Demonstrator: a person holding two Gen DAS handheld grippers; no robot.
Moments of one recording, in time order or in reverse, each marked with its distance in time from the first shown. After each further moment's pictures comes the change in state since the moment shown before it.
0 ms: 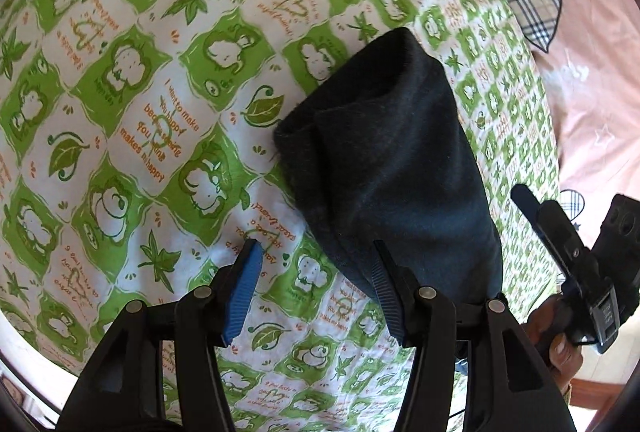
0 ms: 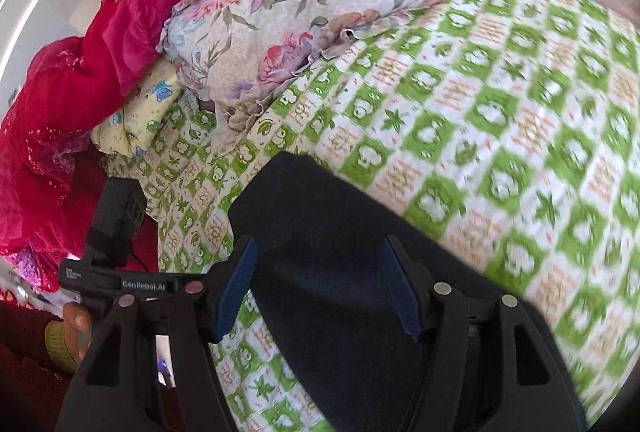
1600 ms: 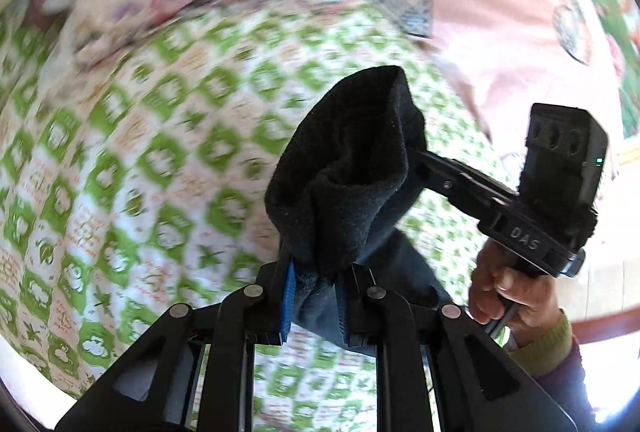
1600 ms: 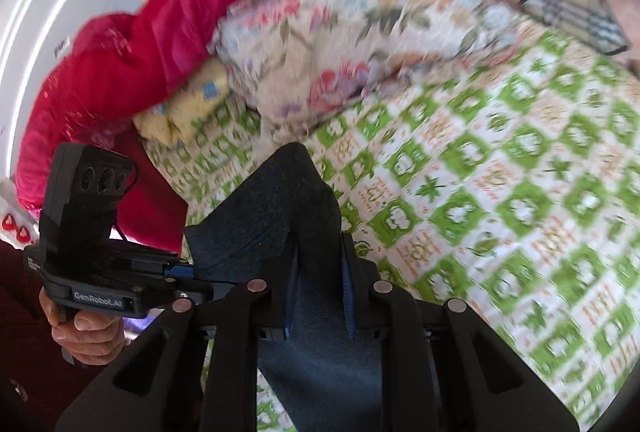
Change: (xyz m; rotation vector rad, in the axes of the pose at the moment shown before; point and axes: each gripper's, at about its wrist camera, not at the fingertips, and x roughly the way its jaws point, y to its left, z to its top) left arm -0.058 -0.135 -0.008 0.321 -0.141 -0.095; right arm -0.039 -0.002 0.038 -0.159 -0.039 0.139
